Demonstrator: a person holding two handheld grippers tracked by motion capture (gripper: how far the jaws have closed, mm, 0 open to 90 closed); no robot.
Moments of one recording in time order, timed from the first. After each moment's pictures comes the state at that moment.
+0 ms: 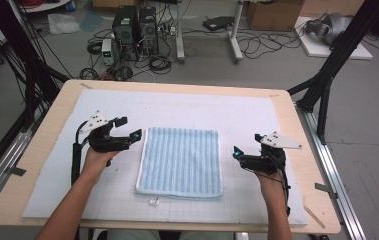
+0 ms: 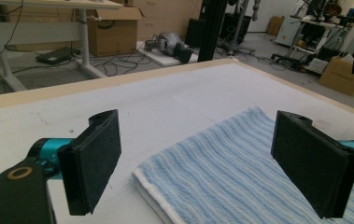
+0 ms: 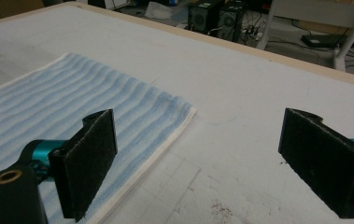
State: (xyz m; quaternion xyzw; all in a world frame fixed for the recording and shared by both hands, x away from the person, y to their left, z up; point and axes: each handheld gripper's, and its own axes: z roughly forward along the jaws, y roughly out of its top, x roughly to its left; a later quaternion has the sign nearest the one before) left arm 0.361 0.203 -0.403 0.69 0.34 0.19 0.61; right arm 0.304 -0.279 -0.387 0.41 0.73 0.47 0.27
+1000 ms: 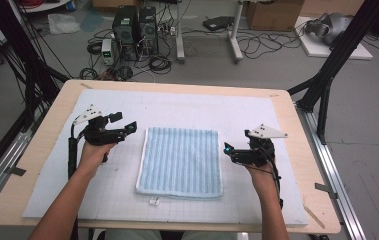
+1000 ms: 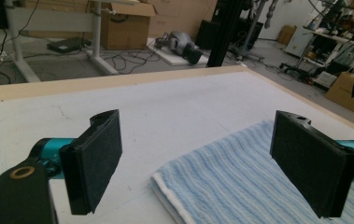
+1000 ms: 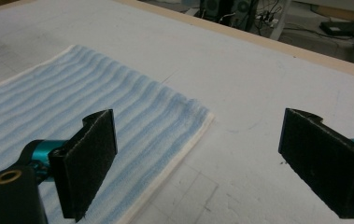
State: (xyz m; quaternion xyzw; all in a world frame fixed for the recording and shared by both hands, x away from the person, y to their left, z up) left arm 0.377 0.214 -0.397 0.67 0.39 0.18 0.60; right arm 0.327 -0.256 -0.385 0.40 0.76 0.45 0.24
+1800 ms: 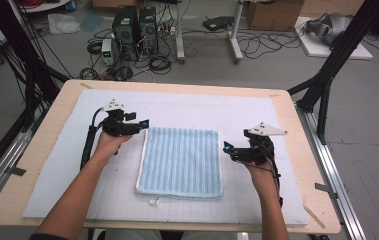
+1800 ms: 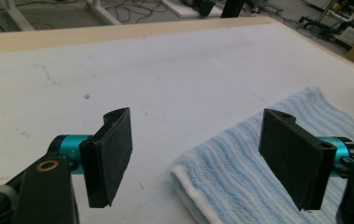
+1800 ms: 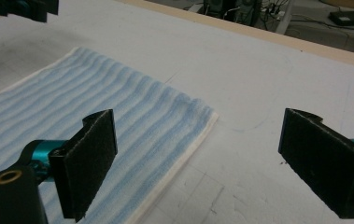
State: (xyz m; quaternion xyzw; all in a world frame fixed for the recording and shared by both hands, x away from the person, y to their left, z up) left arm 0.429 0.185 -0.425 0.73 0.42 0.14 0.53; right arm 0.332 -0.256 -0.385 0.42 0.75 0.46 0.22
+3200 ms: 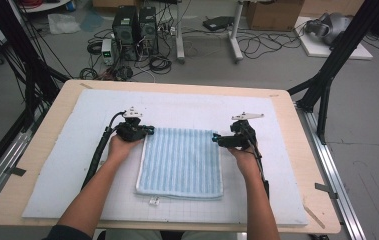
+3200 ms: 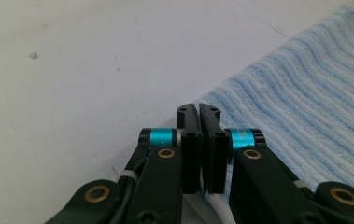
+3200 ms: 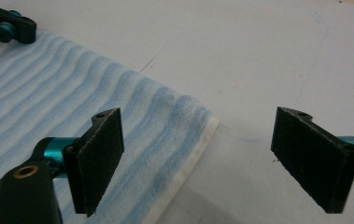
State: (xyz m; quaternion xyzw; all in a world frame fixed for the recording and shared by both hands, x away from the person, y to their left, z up) left arm 0.438 0.154 -0.452 0.80 0.38 0.14 0.45; right arm 0.403 -0.230 -0.418 0.46 0.78 0.40 0.16
